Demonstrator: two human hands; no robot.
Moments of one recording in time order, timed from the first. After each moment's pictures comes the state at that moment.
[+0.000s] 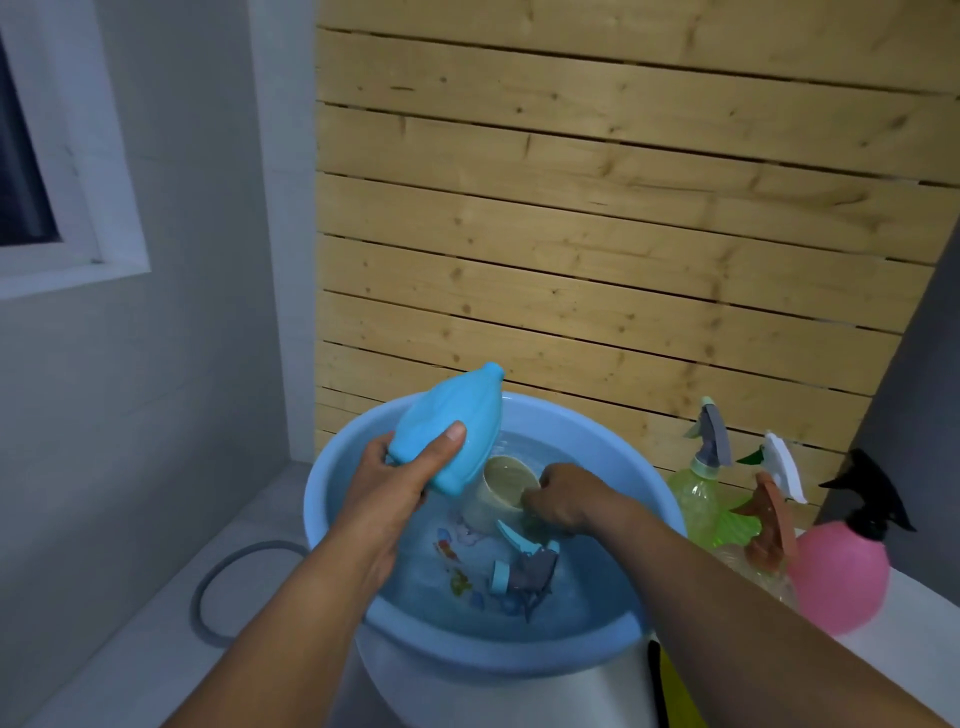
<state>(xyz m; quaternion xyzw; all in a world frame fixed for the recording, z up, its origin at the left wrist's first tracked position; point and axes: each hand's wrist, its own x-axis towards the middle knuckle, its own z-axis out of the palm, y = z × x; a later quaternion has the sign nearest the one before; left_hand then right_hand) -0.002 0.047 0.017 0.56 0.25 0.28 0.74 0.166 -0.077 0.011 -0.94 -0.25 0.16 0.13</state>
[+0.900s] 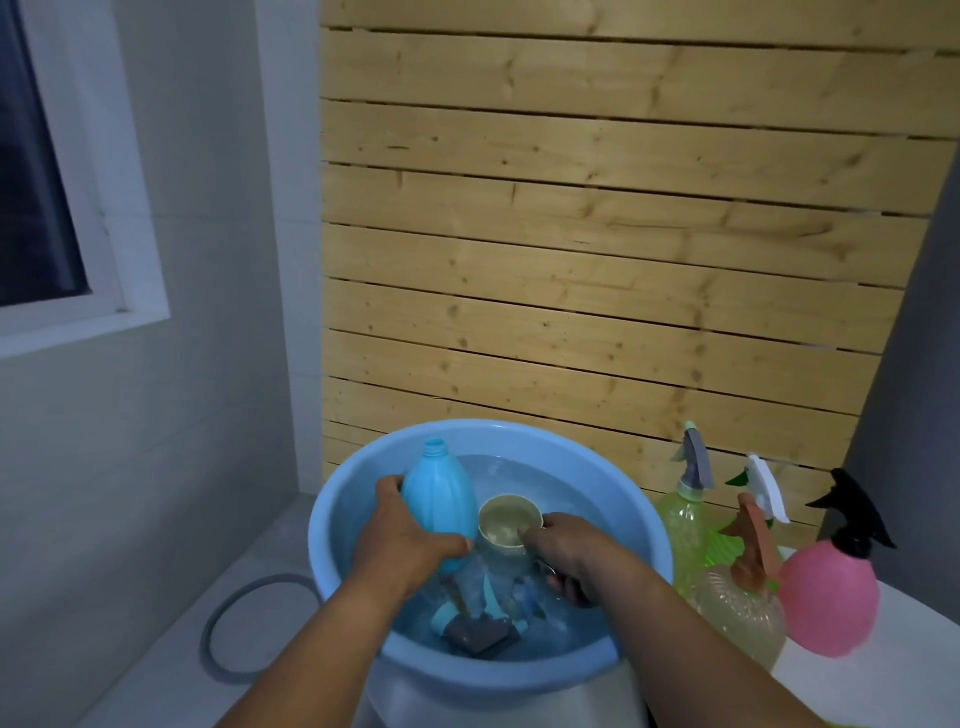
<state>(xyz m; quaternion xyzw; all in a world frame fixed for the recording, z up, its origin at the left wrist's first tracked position) 0.003 0.039 0.000 0.78 0.34 0.23 0.47 0.152 -0.095 -0.008 -0.86 -0.11 0.30 0.40</state>
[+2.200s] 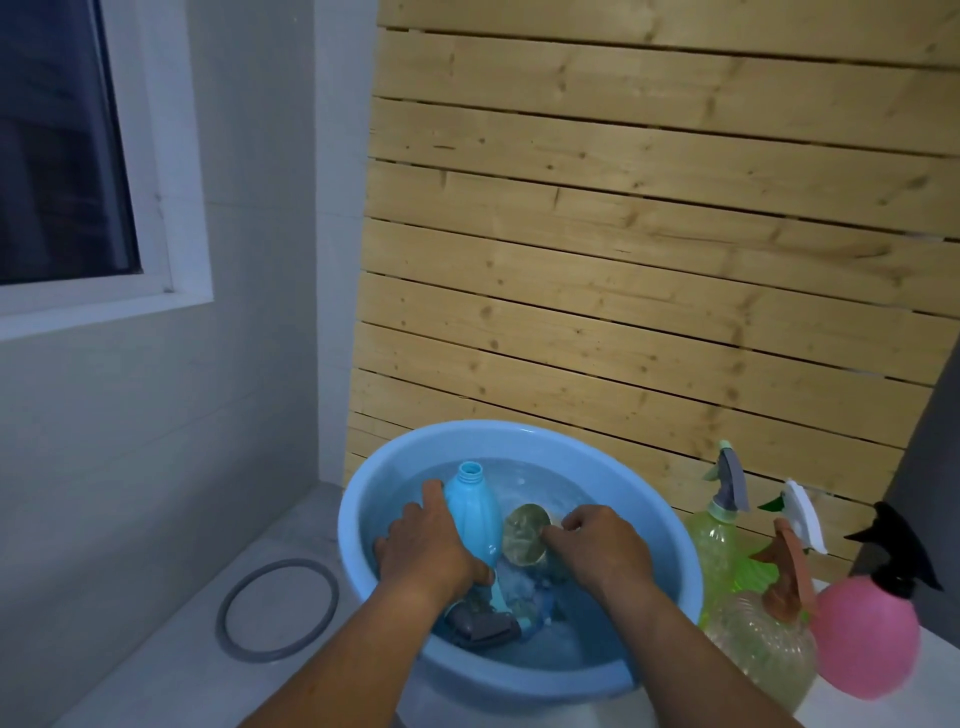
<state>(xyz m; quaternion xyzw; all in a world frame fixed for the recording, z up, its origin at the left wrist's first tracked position) 0.007 0.036 -0.005 0.88 0.37 0.11 0.28 0.133 -0.098 0.002 -0.94 -0.19 0.01 0.29</state>
